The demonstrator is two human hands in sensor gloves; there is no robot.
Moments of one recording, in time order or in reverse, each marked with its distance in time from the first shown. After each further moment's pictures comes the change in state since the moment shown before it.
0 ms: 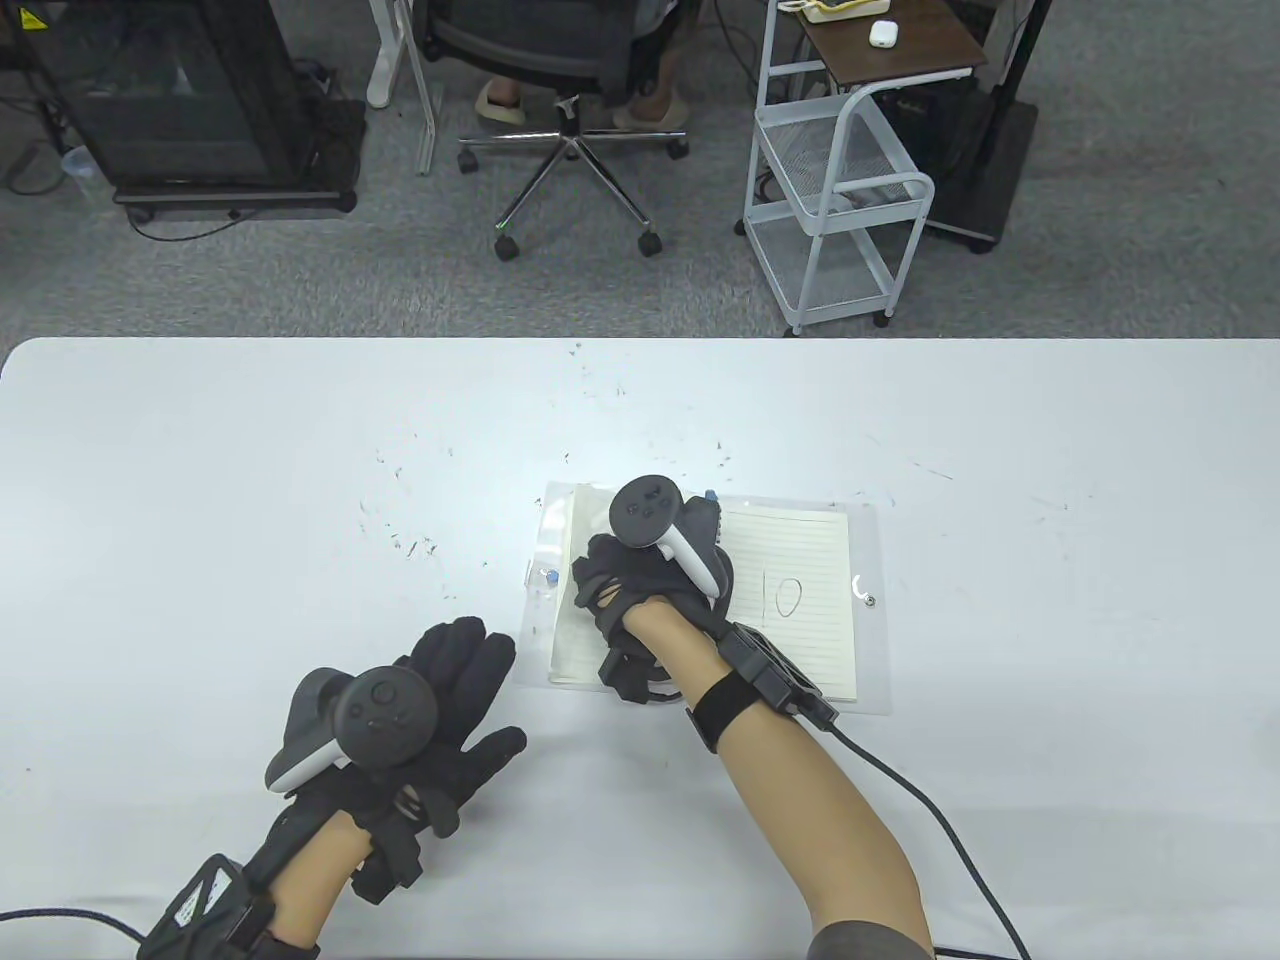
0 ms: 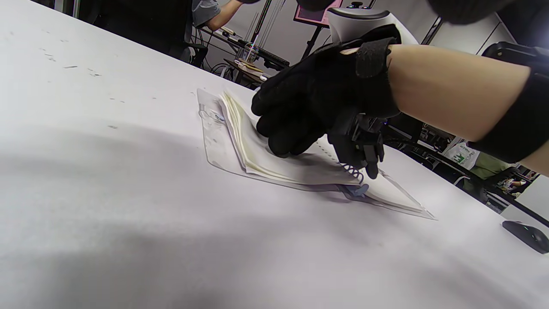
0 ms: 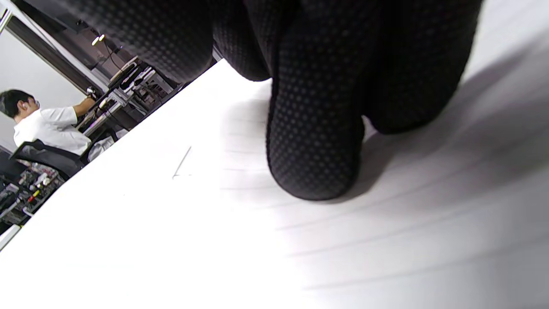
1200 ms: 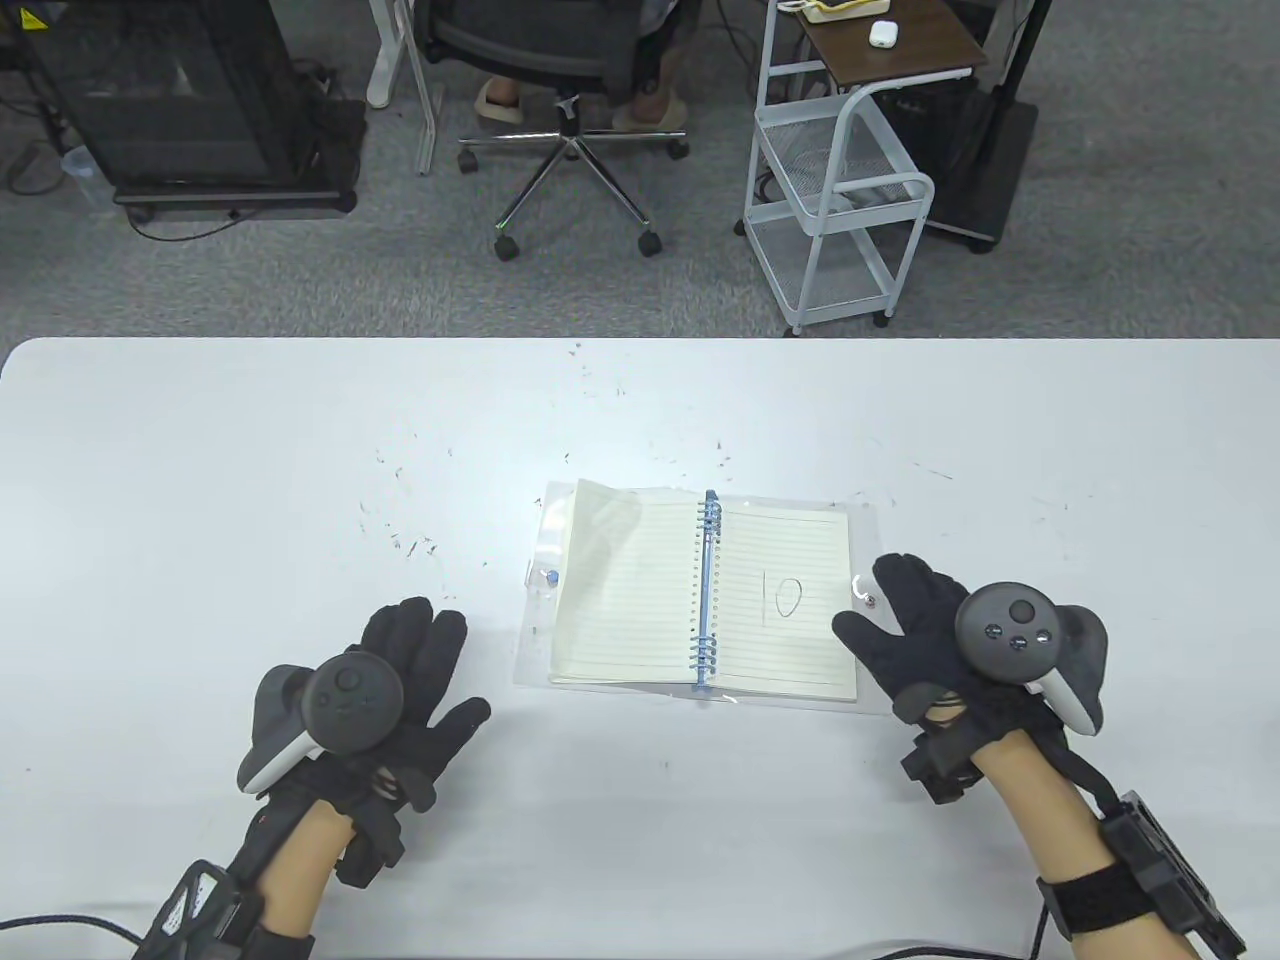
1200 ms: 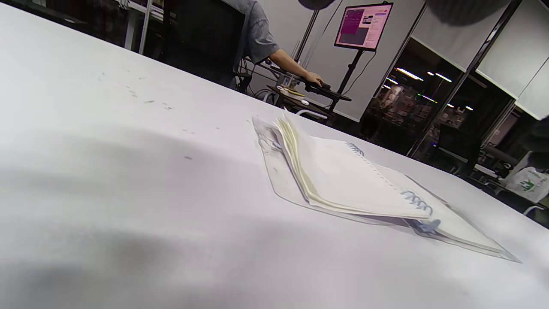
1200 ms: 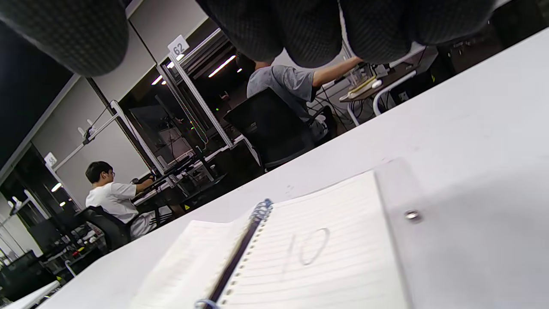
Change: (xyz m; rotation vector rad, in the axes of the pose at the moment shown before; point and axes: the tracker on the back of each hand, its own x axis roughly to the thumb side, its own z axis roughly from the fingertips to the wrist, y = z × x) left_hand -0.026 0.014 0.008 0.106 0.162 -0.039; right_hand -0.163 -0.160 0.196 -0.373 -0.230 0.089
